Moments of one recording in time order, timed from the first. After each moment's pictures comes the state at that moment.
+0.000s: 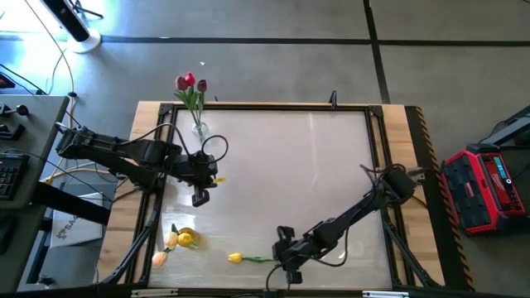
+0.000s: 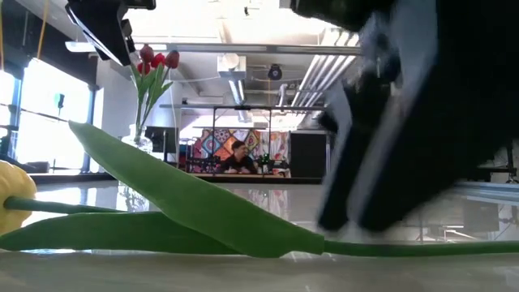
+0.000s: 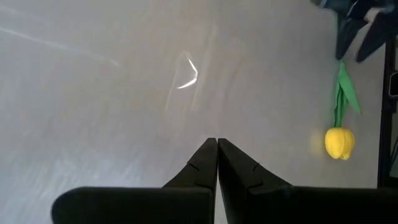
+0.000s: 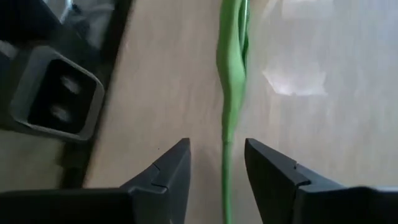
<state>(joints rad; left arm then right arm) -0.17 1.10 0.97 -0.88 -0.07 -0.44 0.60 2.07 1.27 -0.06 0.11 0.49</state>
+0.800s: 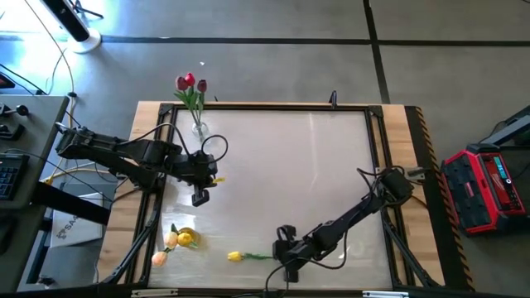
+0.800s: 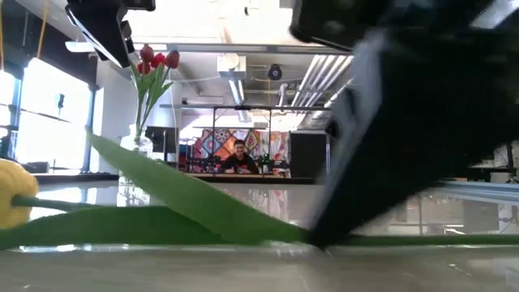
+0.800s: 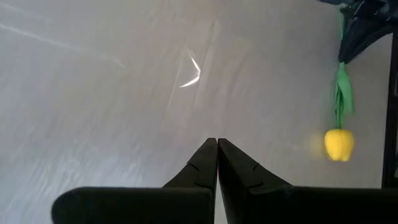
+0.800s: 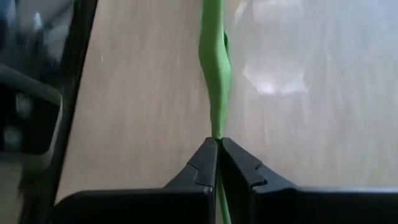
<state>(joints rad) -0.17 1.10 0.97 -0.89 -0.08 -0.44 0.60 2.10 1.27 -0.05 0.22 0.57</state>
